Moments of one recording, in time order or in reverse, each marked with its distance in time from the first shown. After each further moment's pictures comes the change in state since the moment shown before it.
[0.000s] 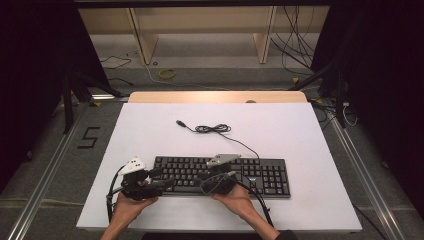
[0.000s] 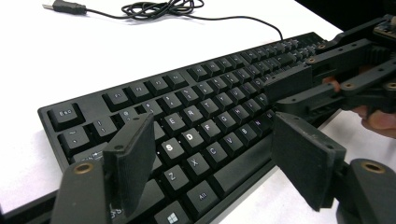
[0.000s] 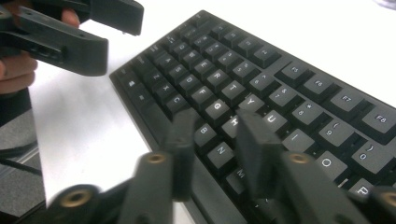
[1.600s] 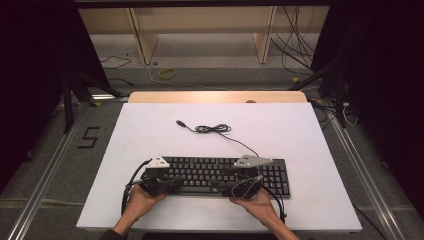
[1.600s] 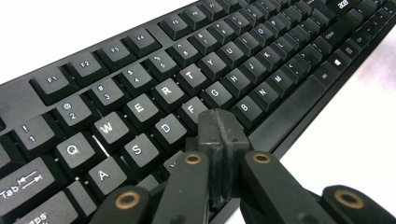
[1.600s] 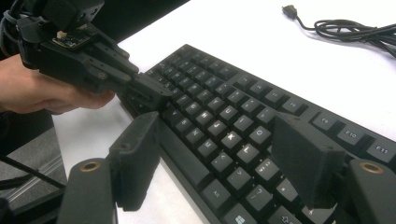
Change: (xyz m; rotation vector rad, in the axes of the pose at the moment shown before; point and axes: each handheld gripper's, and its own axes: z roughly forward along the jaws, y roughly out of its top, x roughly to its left) left arm -0.010 0.008 0.046 0.248 -0.022 0.095; right arm -0.014 -0.019 -0.062 -0.143 -0.021 0.030
